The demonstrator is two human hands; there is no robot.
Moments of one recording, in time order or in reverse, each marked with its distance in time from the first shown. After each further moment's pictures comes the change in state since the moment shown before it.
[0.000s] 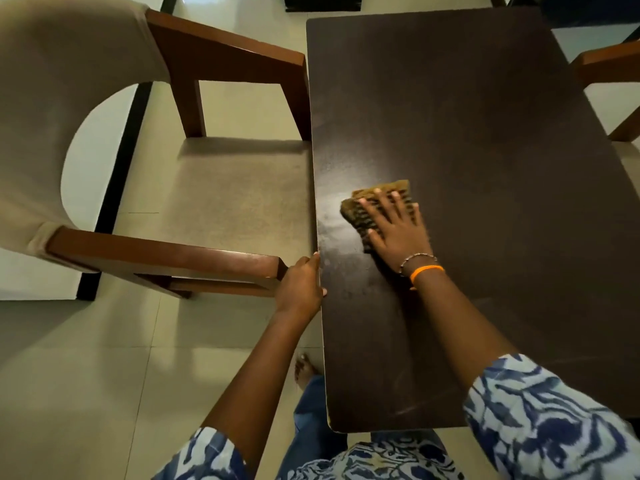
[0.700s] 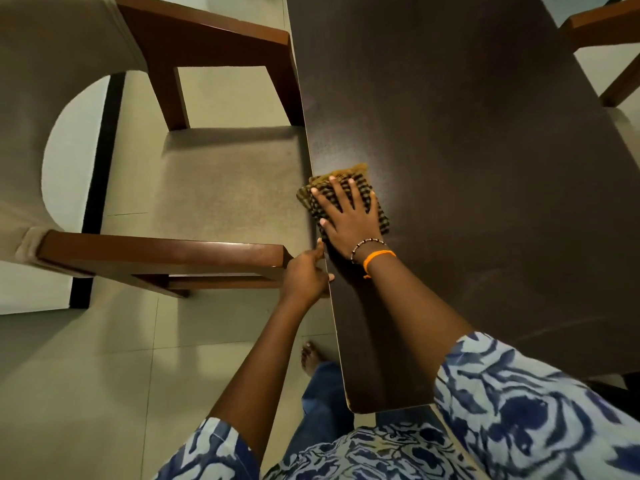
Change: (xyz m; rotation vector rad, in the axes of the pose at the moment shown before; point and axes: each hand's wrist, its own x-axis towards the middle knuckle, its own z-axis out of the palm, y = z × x) left_hand 0.011 -0.020 0.007 -0.253 -0.042 -0.004; right_hand 0.016 -0.090 0.017 0.025 -0.036 0.061
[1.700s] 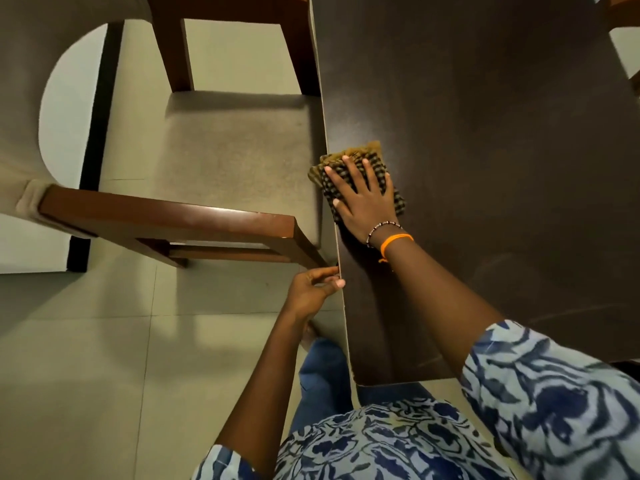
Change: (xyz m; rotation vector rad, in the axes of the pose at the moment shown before) left_hand -0.051 -0.040 0.023 -0.661 -0.099 -0.258; right_hand -0.015 -0.004 0.000 -0.004 -0.011 -0.011
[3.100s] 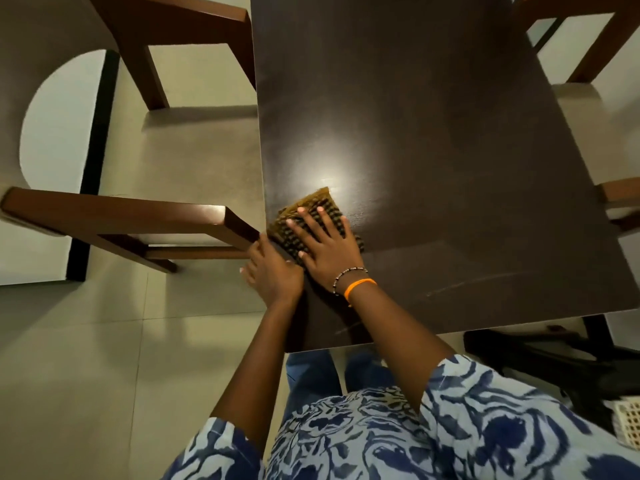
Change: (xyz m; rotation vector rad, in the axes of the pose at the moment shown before) left_hand -0.032 0.019 0.100 0.675 0.665 0.105; right_hand -0.122 0.056 0.015 0.071 -0.025 -0.184
